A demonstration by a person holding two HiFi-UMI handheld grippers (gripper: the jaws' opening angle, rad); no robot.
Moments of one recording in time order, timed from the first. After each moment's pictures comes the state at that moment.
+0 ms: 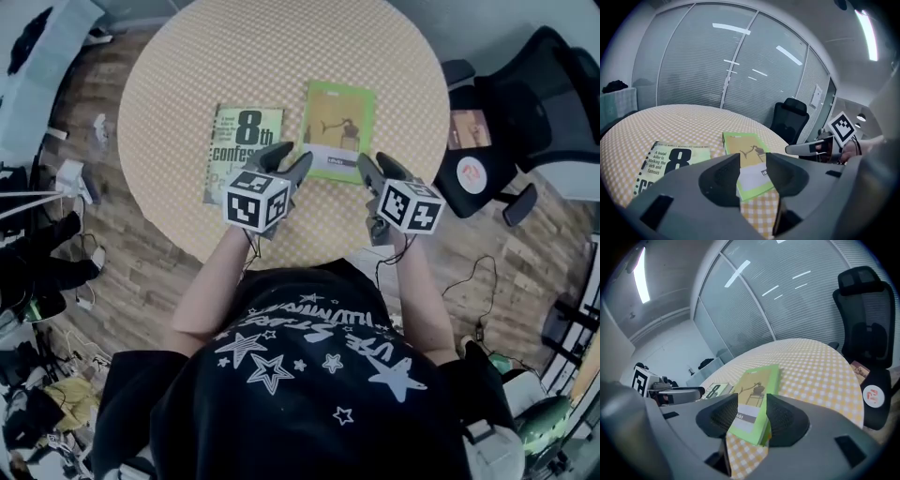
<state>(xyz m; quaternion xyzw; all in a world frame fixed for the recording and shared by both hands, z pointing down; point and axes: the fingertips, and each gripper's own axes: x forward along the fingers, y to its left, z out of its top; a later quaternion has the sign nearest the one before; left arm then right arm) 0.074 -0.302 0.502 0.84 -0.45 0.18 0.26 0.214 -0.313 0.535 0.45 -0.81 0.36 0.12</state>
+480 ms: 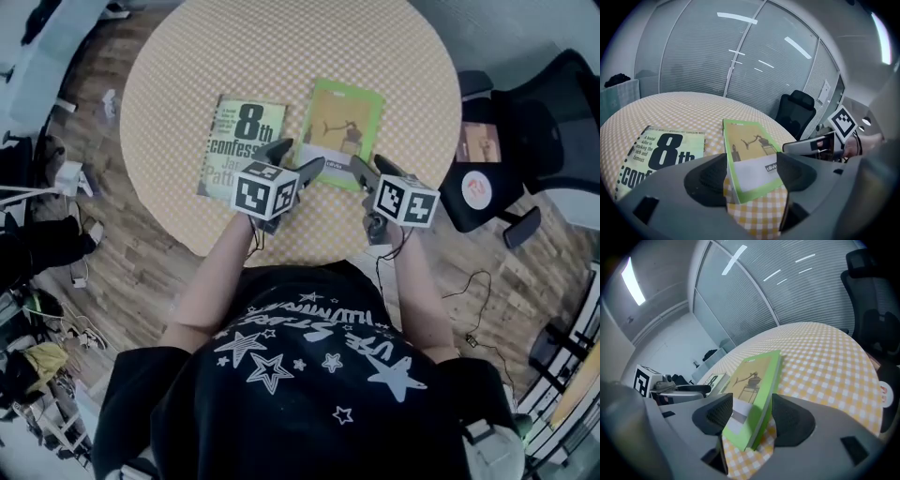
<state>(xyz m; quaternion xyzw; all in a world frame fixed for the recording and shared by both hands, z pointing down) 0.089 -0.313 0.545 0.81 -0.45 0.21 0.30 0.205 -0.330 0.569 0.39 -0.81 0.40 0.17</state>
